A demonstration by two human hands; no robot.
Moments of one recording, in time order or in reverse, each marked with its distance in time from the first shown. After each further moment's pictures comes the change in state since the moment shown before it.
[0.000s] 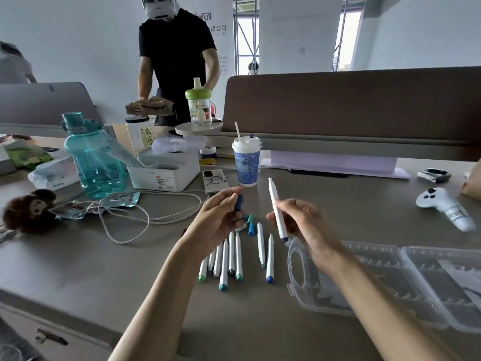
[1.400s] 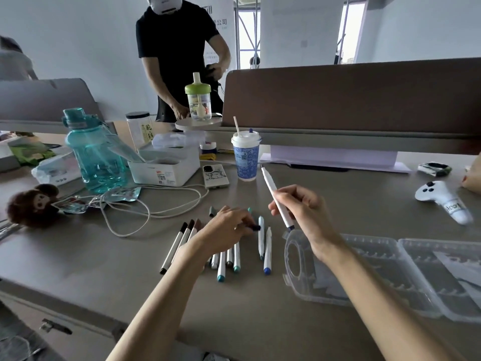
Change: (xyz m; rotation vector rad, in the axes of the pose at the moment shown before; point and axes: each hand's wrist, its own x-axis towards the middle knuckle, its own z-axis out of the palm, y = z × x) left_hand 0.005 -0.027 -0.012 1.531 -0.158 0.294; right_hand -0.004 -0.003 -0.003 0.025 0.037 -0.193
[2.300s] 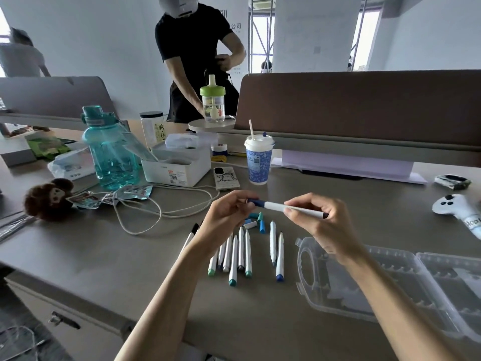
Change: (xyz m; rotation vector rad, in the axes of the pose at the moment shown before) left_hand -0.016 0.009 -0.022 -1.006 0.267 -0.015; right_hand 0.000 0.001 -0.011 -0.245 -0.099 -0.192
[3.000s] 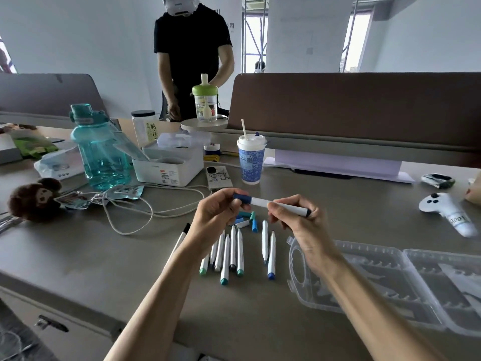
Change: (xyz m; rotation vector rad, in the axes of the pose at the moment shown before) left_hand -0.006 0.004 0.002 -0.042 0.038 0.084; right_hand -0.004 0.002 0.026 0.363 0.126 0.154
